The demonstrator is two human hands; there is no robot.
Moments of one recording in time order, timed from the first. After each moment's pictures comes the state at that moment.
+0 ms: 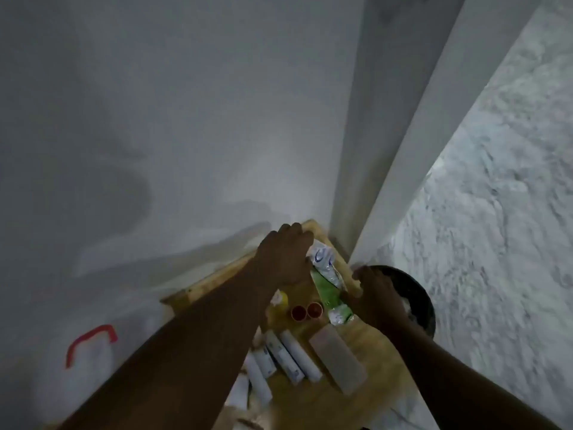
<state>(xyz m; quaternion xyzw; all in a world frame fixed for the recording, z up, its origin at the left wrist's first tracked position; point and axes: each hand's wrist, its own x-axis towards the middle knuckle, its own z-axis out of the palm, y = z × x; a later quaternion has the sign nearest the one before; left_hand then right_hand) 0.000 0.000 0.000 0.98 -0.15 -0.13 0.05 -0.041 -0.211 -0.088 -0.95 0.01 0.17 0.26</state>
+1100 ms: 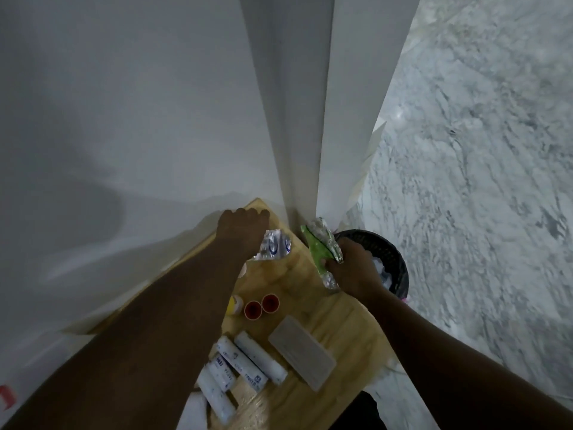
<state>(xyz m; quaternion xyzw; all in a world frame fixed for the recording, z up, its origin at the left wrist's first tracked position) 0.064 -0.032 -0.080 0.96 -0.17 -0.17 -0.17 -0.020 -0.250 -0.120 -0.89 0.12 0.16 0.40</state>
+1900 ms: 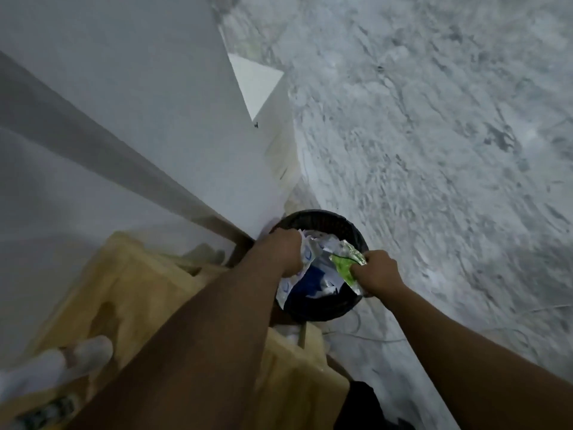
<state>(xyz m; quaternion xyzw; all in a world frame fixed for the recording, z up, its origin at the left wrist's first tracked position) 0.078 -0.258 -0.217 0.87 -0.22 -0.44 0.00 -0.043 -0.419 -0.274 -0.78 0.42 0.21 0.43</state>
